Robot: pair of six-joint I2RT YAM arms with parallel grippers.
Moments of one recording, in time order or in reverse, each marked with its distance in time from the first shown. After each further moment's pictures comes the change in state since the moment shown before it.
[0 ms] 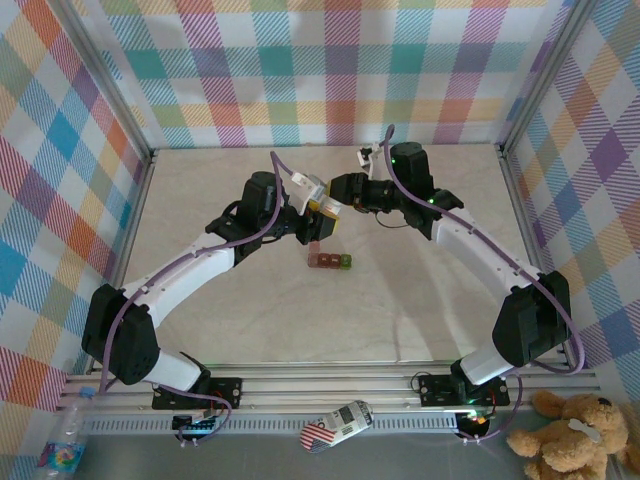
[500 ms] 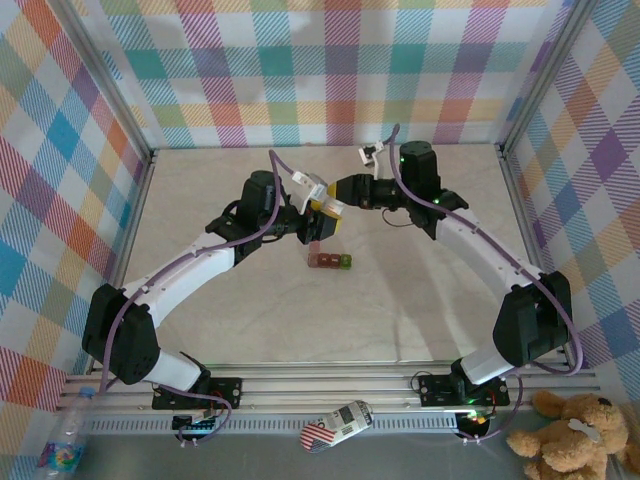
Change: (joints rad) left arm 0.004 0.002 0.000 0.038 0.073 -0.026; right arm -0.073 -0.005 -0.039 0.106 -0.185 -0.128
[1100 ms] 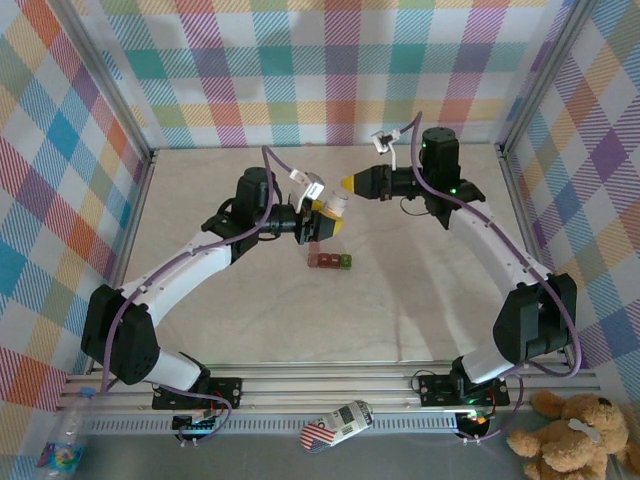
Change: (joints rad) left arm 0.030 -0.004 0.002 0.013 0.182 -0.030; right arm -0.092 0.005 0.067 -0.025 -0.233 -0.173
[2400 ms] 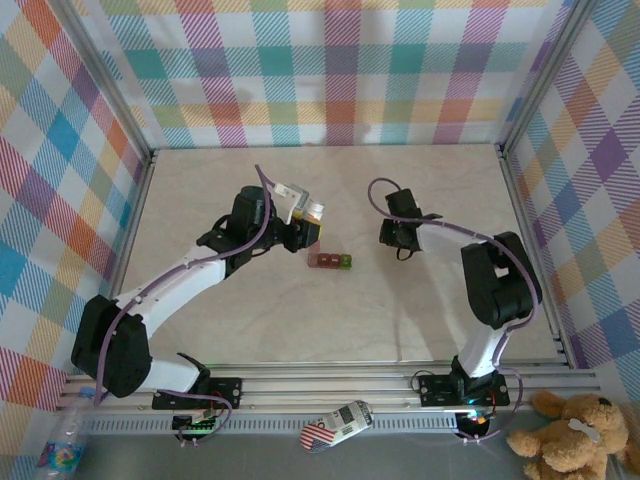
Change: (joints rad) left arm 0.008 -0.083 -0.161 -0.027 -0.376 -0.027; right arm 0.062 0.271 -0.285 -0.165 1.275 0.076
